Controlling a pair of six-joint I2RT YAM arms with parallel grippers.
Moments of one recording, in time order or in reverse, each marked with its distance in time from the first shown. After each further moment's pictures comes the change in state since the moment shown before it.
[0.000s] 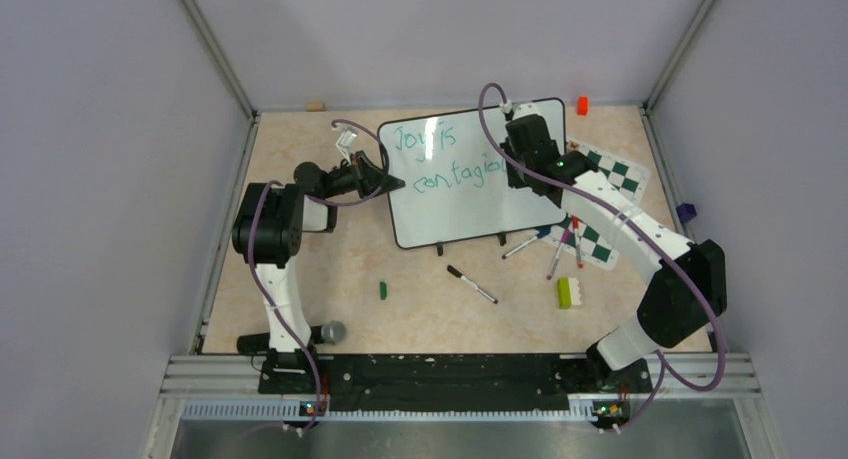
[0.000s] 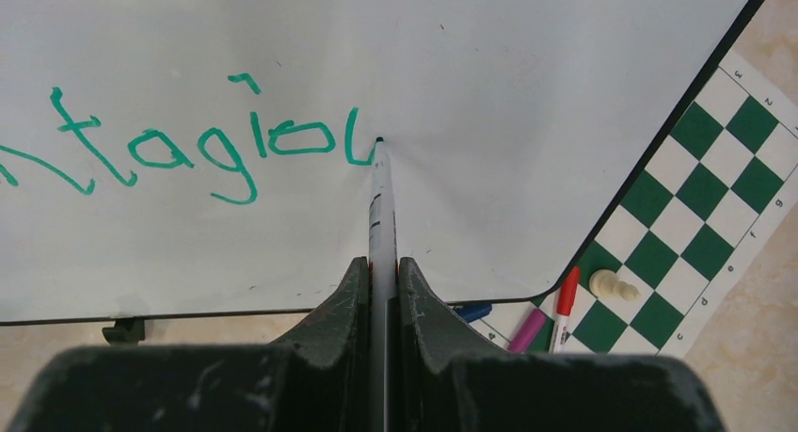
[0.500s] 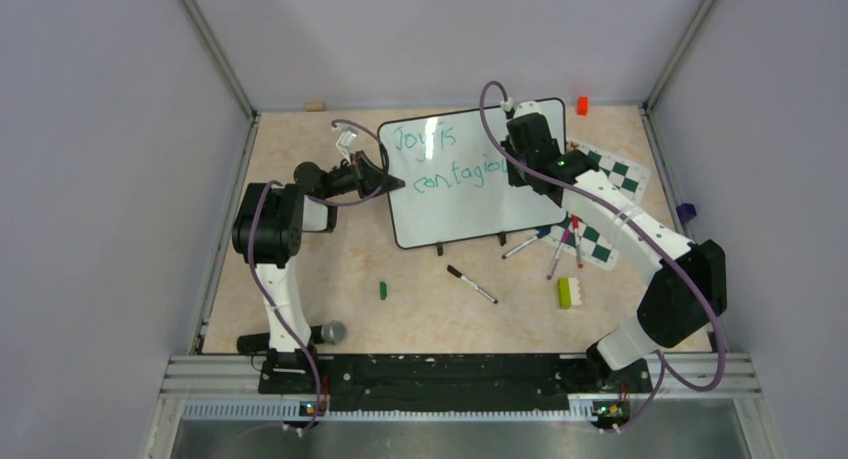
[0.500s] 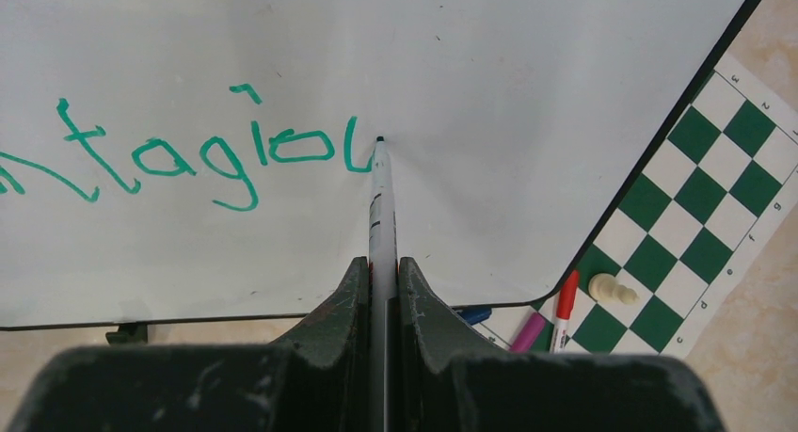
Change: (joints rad) left arm 0.000 0.000 0.000 0.000 0.000 0.000; right arm -0.005 0.001 0.011 0.006 -0.001 0.000
